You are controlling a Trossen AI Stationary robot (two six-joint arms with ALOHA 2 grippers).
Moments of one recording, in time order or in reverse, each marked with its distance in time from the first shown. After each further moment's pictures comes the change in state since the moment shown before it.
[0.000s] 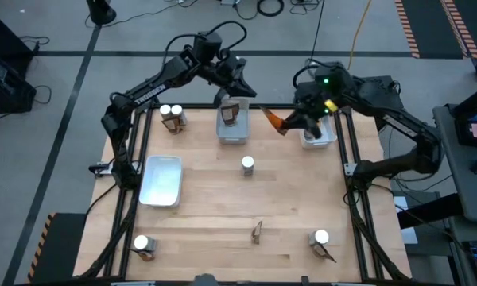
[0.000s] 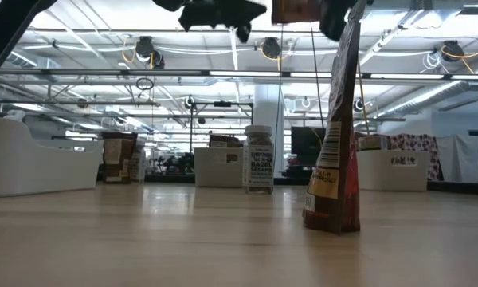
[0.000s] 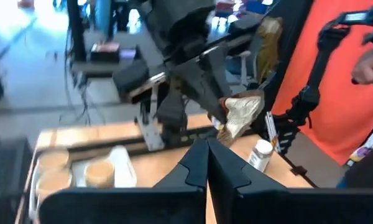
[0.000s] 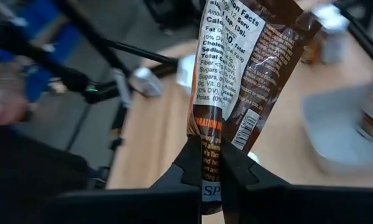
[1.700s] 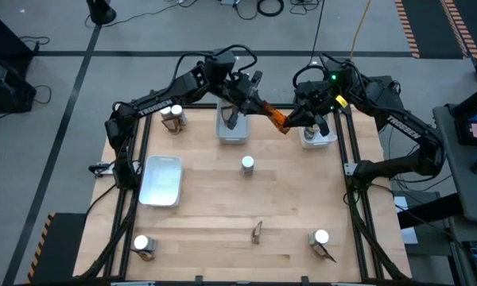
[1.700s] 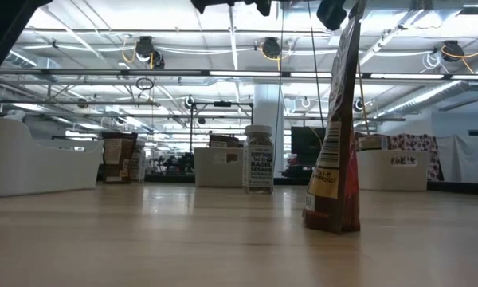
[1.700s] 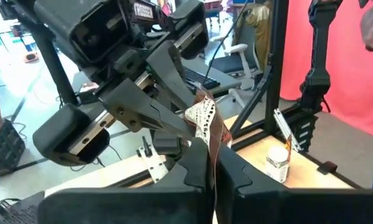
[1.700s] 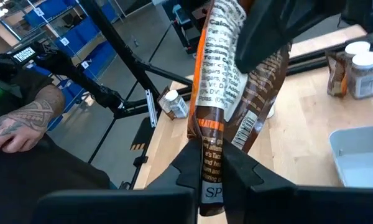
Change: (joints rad) left arm -0.189 0.003 0.000 0.121 -0.174 0.123; right arm -0.015 -0.027 -0.001 0.124 -0.140 0.068
